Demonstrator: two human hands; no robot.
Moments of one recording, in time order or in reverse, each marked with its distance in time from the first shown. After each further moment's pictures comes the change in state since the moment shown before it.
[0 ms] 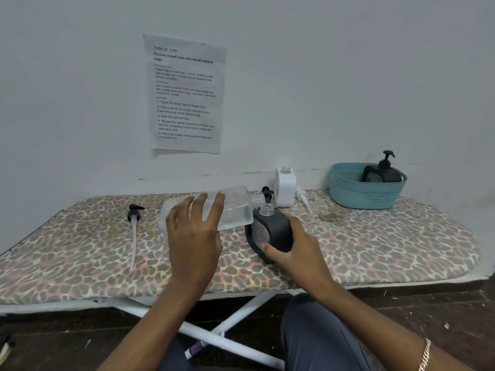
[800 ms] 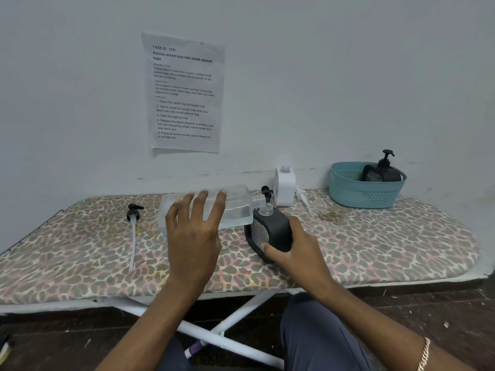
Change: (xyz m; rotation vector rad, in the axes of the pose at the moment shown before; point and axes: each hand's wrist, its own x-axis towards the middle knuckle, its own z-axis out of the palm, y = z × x) left_hand 0.002 0.000 -0.002 0.056 0.035 0.045; right_hand 0.000 0.001 0.000 -0.018 -0.005 -0.003
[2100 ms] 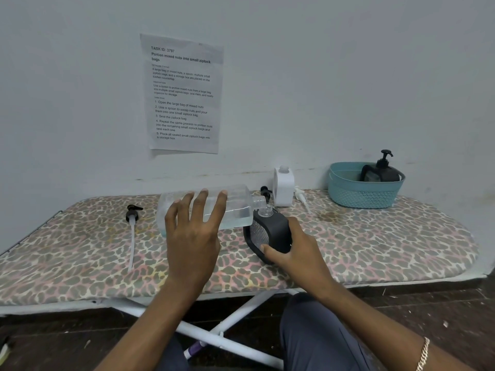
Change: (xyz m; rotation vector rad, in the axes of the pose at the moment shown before) left_hand 0.000 0.001 -0.001 0.049 0.017 0.025; right_hand -0.001 -0.001 -0.003 0.015 -0.025 0.000
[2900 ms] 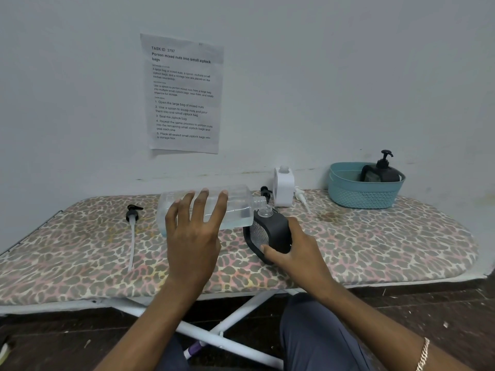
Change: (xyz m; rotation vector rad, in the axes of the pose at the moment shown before) left_hand 0.001 0.001 -0.002 0.017 -0.006 0.005; right_hand 0.000 0.001 -0.001 0.001 0.001 -0.003
